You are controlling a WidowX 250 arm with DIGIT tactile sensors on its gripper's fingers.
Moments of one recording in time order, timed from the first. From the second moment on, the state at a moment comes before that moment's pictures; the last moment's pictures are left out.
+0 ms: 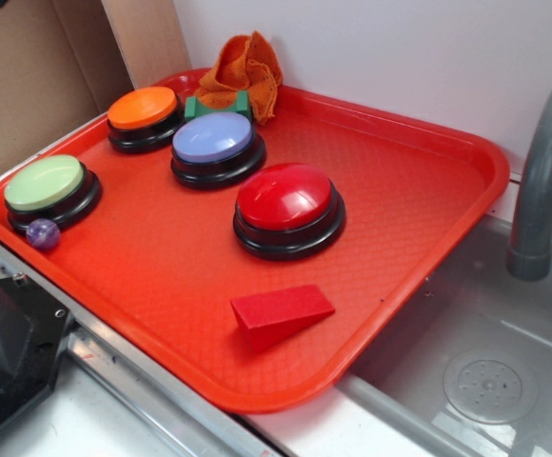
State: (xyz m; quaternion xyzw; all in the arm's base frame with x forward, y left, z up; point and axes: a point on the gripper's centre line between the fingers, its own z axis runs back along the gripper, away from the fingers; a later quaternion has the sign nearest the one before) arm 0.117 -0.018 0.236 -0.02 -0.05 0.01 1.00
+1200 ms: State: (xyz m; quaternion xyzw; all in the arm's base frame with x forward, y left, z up) arm 0.162 -0.094 0.143 -0.01 -0.03 -0.11 0.99
